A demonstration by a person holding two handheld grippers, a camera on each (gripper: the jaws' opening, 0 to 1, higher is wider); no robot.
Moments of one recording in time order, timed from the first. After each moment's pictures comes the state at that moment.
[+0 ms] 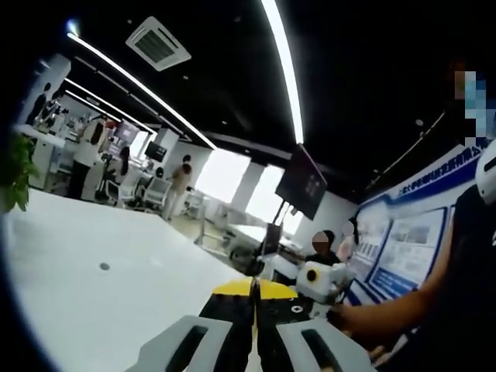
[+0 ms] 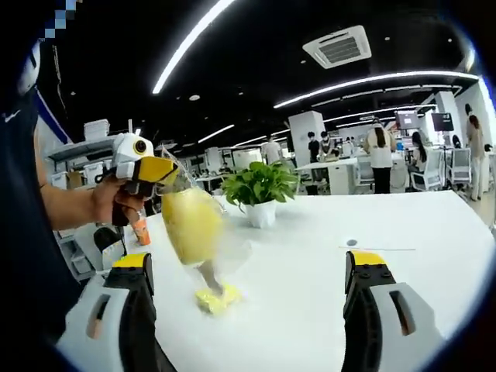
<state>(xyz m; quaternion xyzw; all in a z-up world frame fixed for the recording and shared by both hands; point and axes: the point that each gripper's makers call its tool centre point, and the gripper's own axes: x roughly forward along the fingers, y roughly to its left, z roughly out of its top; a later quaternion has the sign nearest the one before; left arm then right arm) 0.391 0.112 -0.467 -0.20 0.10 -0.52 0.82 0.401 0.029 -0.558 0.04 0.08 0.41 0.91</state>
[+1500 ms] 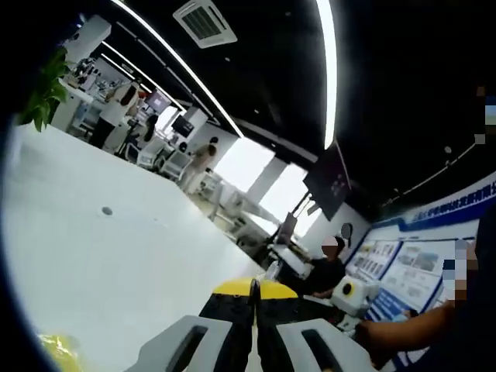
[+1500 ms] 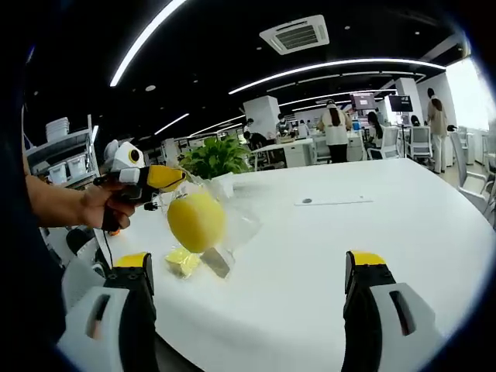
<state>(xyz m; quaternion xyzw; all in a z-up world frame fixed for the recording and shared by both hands) 0.407 0.084 -0.571 -0.28 0.17 -0.48 0.81 0.366 -0.033 -0.631 0.07 0.15 0.30 0.94</state>
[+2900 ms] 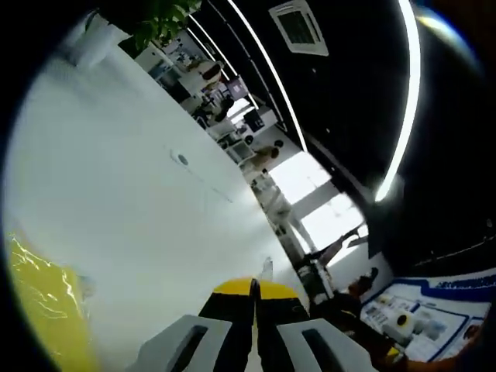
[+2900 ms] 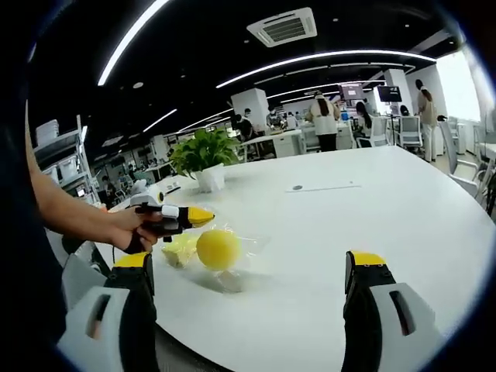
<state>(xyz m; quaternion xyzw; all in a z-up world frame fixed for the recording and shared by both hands) 0.471 0.128 -0.701 -0.41 0.26 -0.32 0.81 0.350 -0.040 -0.647 0.08 0.17 0.28 0.94</state>
